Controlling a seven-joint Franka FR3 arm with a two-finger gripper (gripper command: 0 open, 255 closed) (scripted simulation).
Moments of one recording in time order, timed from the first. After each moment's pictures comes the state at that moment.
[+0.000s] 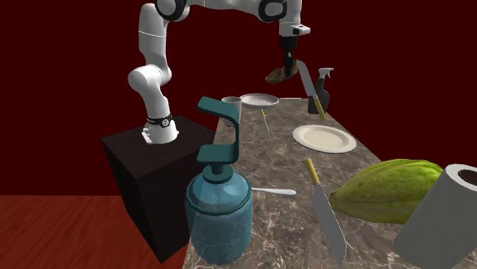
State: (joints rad) arm 0.57 0.24 0.21 -1.57 0.03 1.89 0.08
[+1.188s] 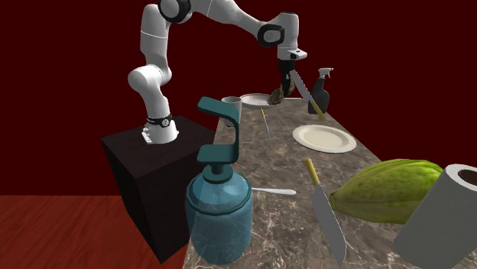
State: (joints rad) arm 0.57 0.29 0.21 -1.75 0.02 2.11 0.07
